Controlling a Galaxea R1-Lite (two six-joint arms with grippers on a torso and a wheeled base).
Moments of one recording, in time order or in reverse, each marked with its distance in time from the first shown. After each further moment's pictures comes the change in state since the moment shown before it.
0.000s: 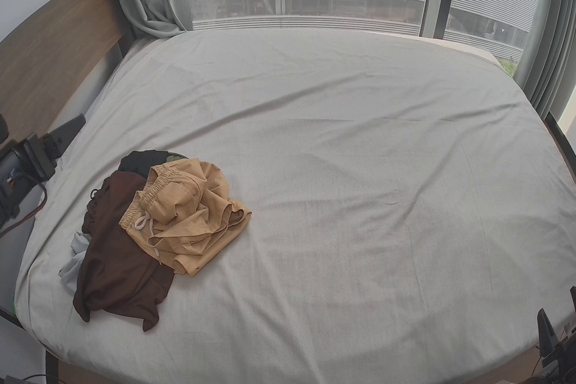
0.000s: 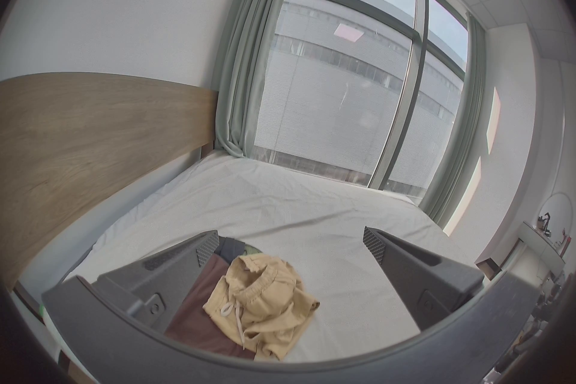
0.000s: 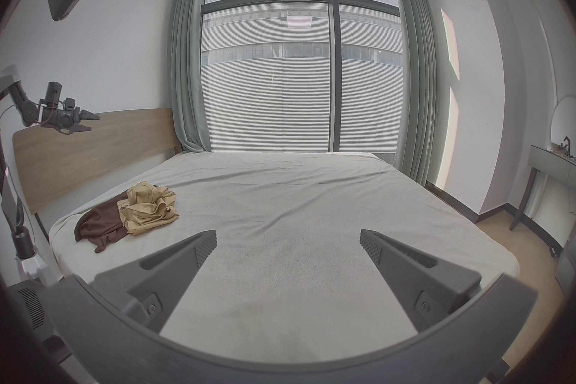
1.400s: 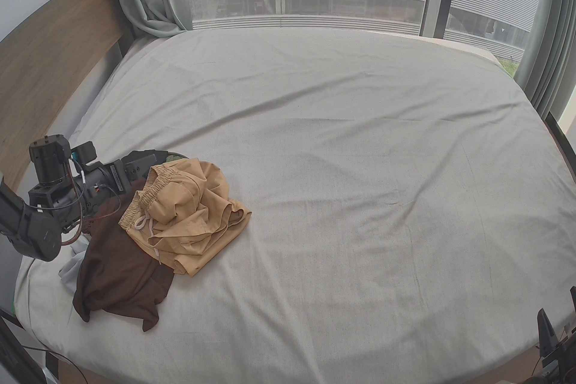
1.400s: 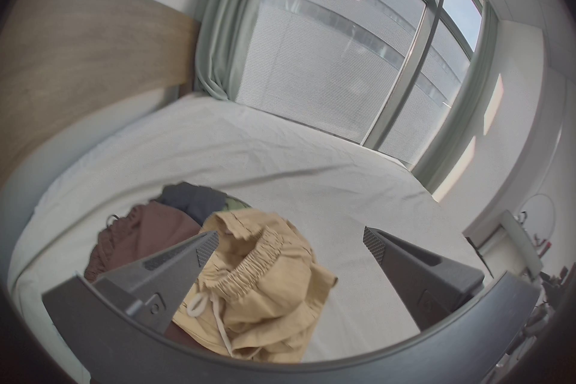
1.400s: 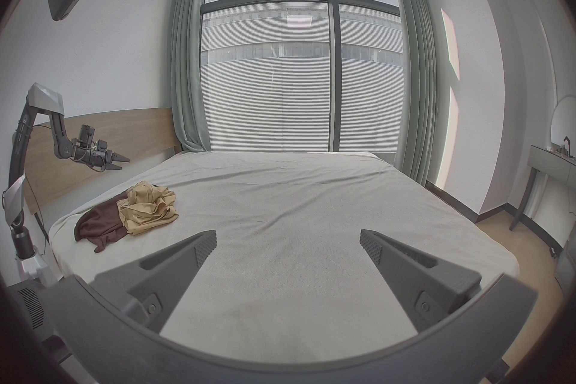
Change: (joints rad) left arm 0.044 0.675 -0.100 -0.365 -0.203 -0.004; right arm 0.000 0.000 0.000 0.000 0.000 0.000
